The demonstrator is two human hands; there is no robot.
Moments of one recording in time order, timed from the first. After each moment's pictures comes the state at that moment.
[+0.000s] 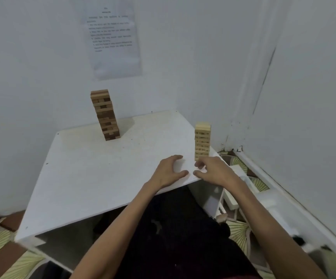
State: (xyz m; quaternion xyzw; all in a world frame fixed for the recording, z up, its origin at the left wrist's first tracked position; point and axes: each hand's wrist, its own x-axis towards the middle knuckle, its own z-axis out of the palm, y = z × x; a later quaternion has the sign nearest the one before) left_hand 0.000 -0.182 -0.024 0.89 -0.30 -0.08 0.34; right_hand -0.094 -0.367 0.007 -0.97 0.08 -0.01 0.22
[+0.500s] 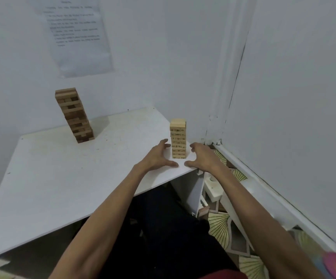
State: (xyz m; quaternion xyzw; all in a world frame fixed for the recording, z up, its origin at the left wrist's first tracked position) left_hand 0.039 -0.247 -0.014 0.86 -0.32 -0.19 0.34; right_hand -0.079 -0.425 -0.004 -0.96 0.16 -0.01 0.22
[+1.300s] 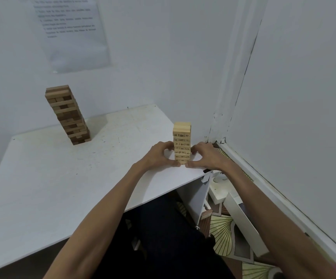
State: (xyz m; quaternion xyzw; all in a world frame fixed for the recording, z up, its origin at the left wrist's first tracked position) left_hand 0.081 -0.261 -0.022 0.84 -0.39 -0.16 0.34; right_hand -0.037 -0.471 -0.018 -0.96 0.08 0.04 0.25
